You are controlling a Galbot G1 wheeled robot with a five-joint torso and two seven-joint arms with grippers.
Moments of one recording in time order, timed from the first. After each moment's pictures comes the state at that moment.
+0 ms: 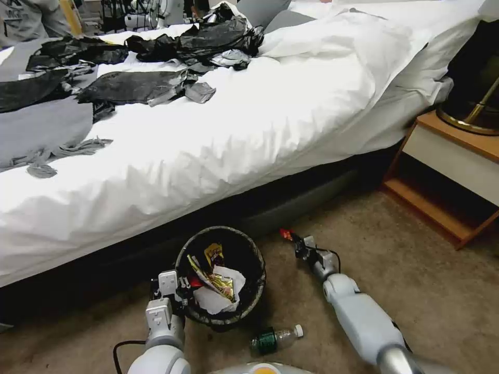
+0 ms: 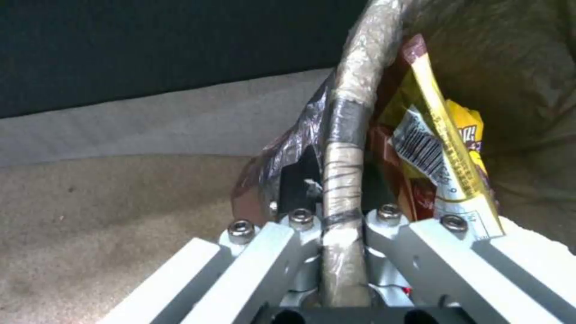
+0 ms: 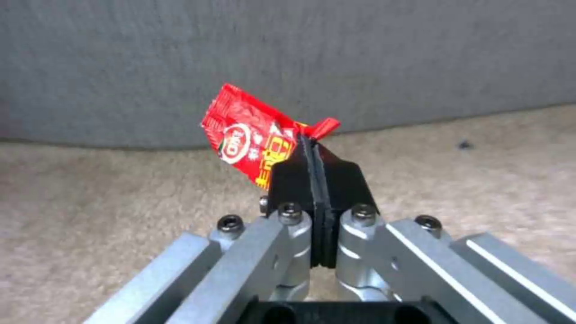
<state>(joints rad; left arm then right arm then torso) 1.72 -1.49 -0.41 -2.12 -0.16 0.37 -0.36 -0.90 1.35 0.23 0.80 0.25 0.41 -0.28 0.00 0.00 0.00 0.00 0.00</state>
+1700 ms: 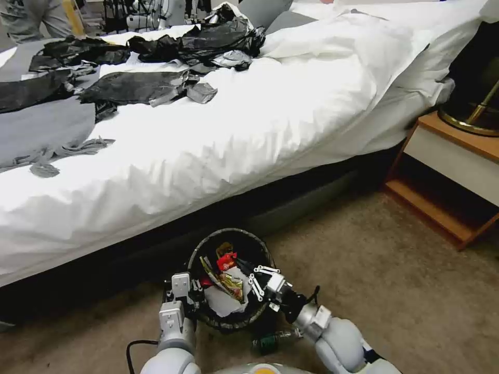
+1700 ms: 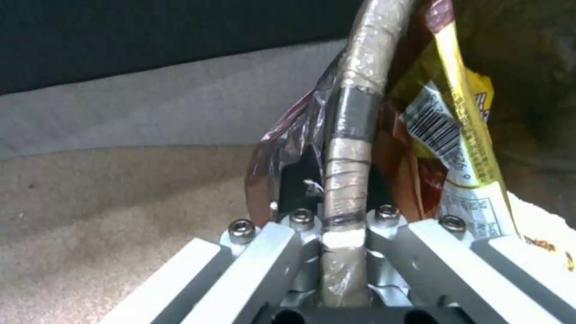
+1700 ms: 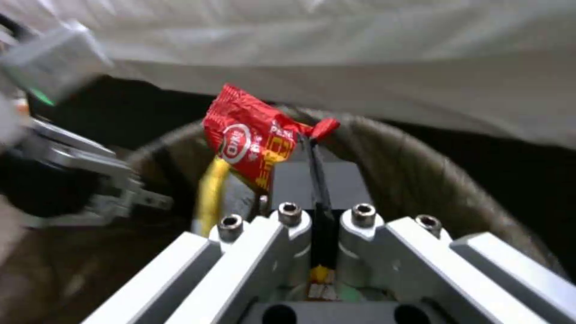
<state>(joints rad) 1.72 -1.48 -0.34 -2.10 -0.14 0.37 -0.36 -1.28 1.21 0.01 1.62 0.17 0.48 -0.39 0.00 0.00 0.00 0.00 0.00</state>
